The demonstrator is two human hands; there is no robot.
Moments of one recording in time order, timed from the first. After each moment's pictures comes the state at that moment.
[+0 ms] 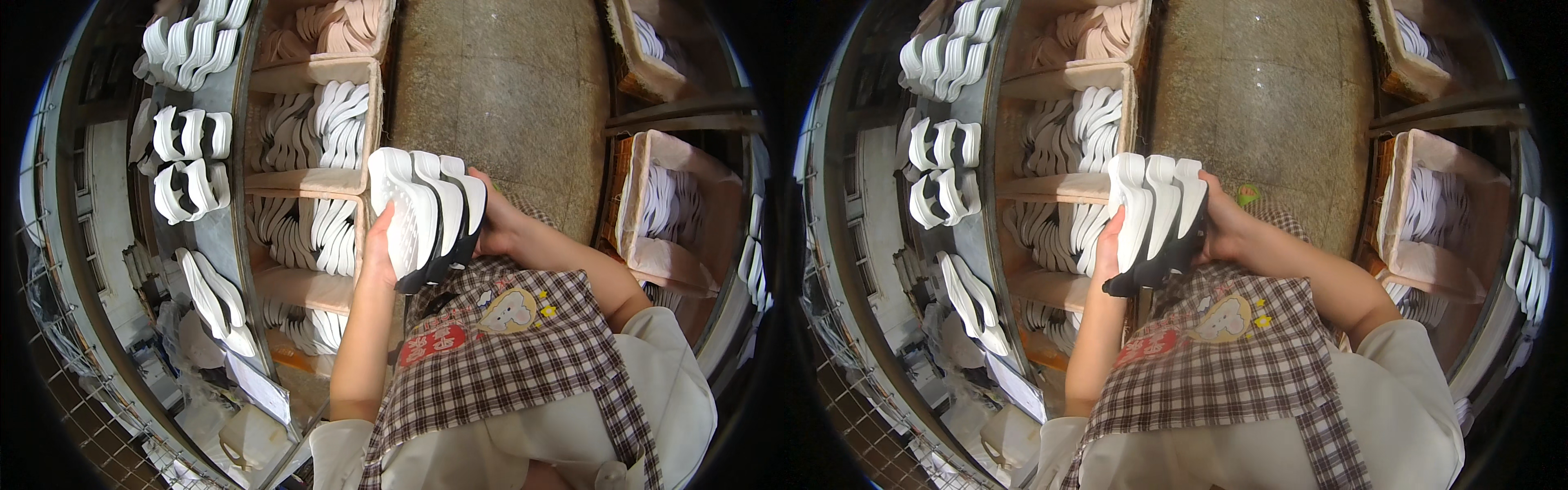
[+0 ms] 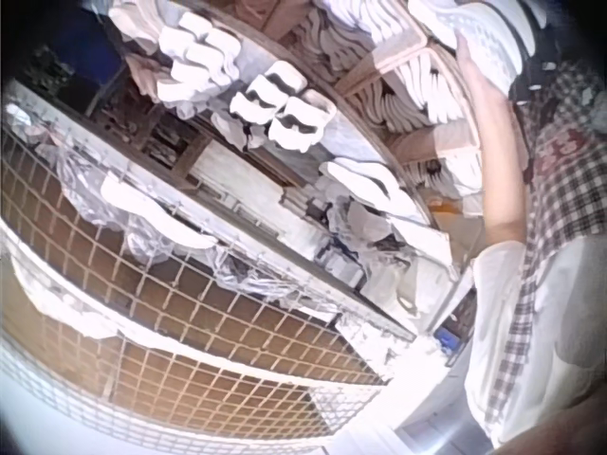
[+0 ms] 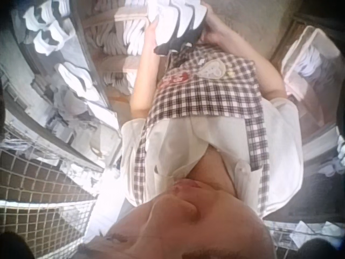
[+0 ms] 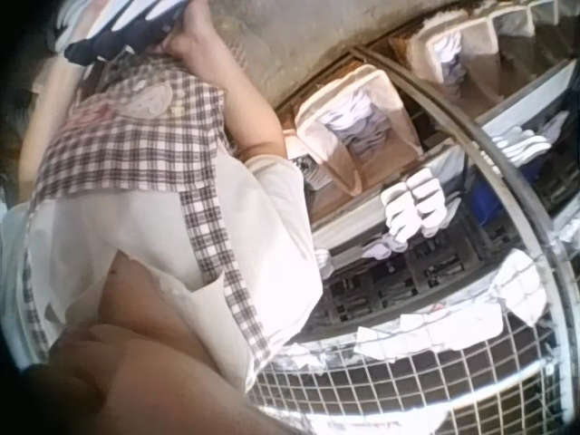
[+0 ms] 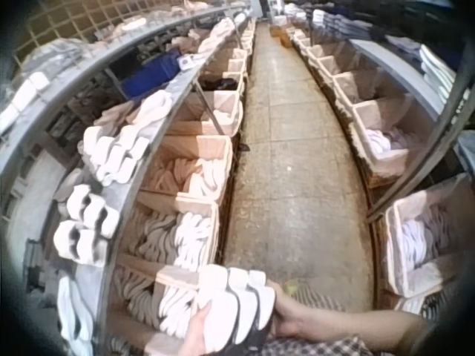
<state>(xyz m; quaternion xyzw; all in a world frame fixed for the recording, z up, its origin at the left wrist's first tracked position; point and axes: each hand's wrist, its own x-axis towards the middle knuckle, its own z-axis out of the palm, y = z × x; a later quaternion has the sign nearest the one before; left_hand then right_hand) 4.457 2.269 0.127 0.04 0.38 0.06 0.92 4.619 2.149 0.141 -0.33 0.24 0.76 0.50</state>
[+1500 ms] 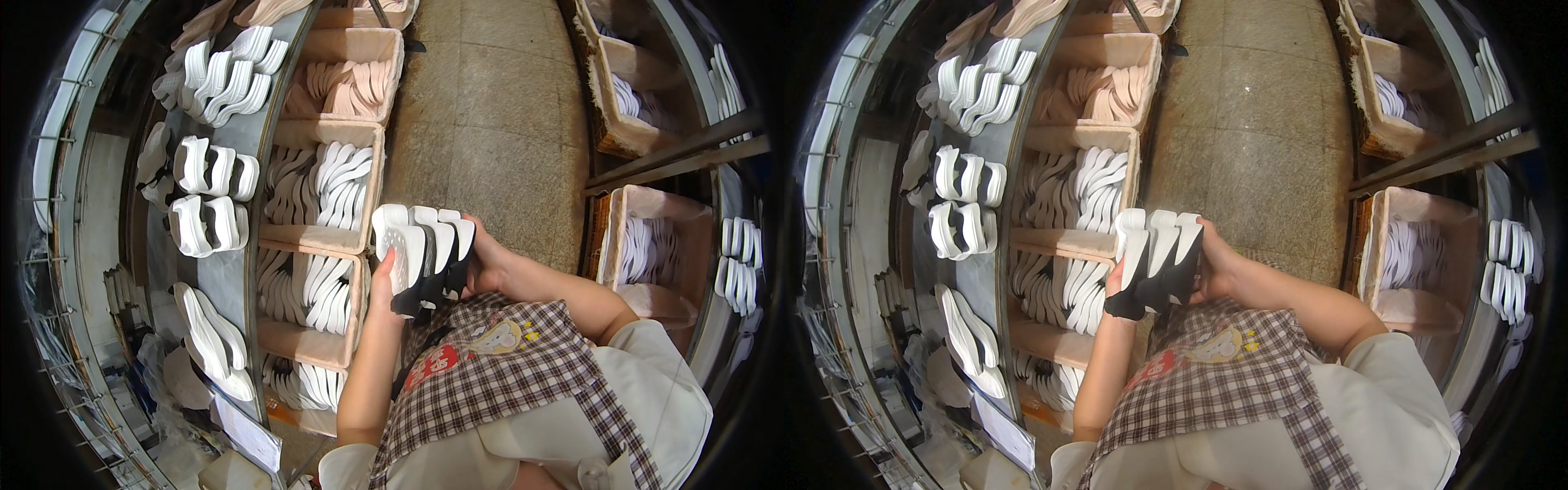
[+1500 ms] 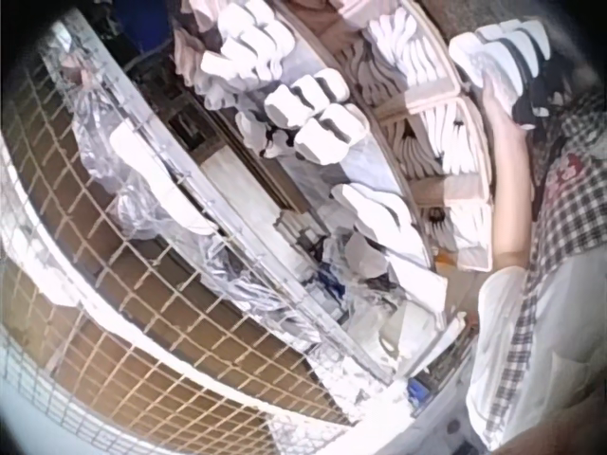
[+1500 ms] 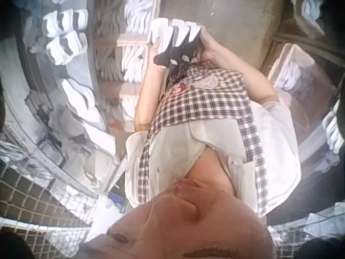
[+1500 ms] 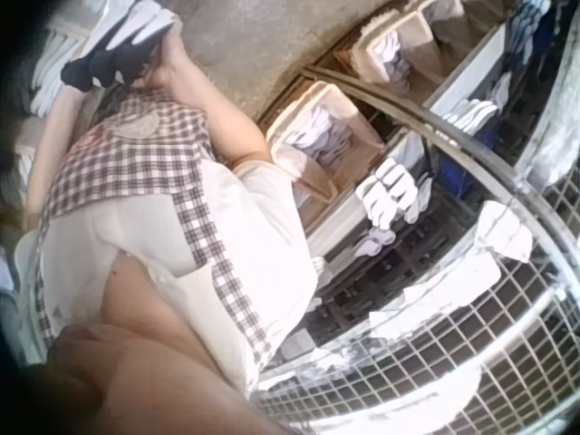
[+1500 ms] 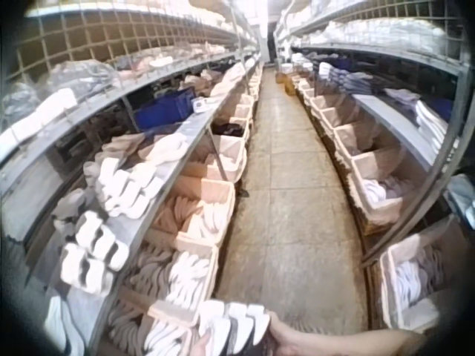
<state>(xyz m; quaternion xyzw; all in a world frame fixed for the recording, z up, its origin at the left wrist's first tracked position) 4.475 2.284 0.155 0.16 0.42 0.12 0.89 4.629 2.181 0.169 -0.36 0.22 0.77 0.48</state>
